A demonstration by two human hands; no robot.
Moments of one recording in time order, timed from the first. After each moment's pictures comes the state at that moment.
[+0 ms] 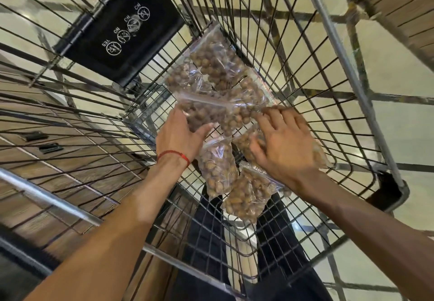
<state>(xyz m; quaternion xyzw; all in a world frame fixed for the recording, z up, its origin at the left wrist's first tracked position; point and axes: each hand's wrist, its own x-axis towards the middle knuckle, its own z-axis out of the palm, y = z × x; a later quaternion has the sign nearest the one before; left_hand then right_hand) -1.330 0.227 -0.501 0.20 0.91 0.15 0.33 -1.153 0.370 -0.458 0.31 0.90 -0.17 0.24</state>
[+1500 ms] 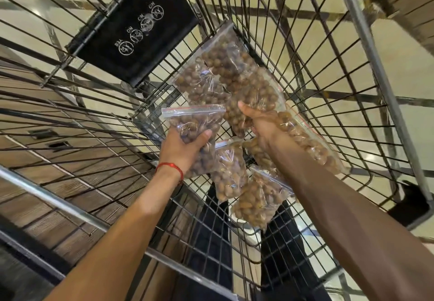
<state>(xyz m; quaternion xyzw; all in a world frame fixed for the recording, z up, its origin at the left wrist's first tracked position) -1.340 0.198 -0.497 -0.01 0.84 0.28 0.46 -1.229 0.370 -0.556 0.63 0.31 -0.70 0.10</state>
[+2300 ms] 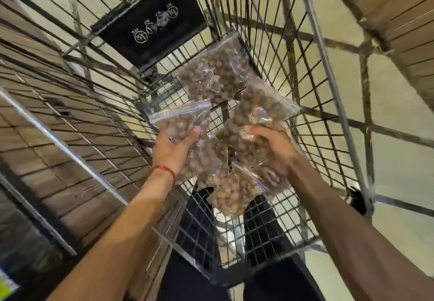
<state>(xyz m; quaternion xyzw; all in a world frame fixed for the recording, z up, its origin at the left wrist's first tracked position) -1.285 0.192 -0.452 -0.15 0.81 0.42 0.38 -1.150 0.398 -0.502 0.48 0.43 -0.75 0.14</state>
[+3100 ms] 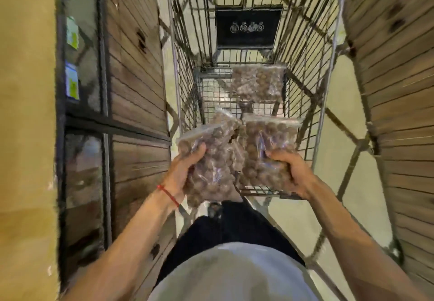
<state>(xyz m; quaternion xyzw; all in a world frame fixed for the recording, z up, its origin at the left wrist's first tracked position) -1.045 0.137 -0.300 -0.33 0.53 0.71 0.32 -1.039 0.414 -0.343 0.30 0.48 -0.76 0.31</state>
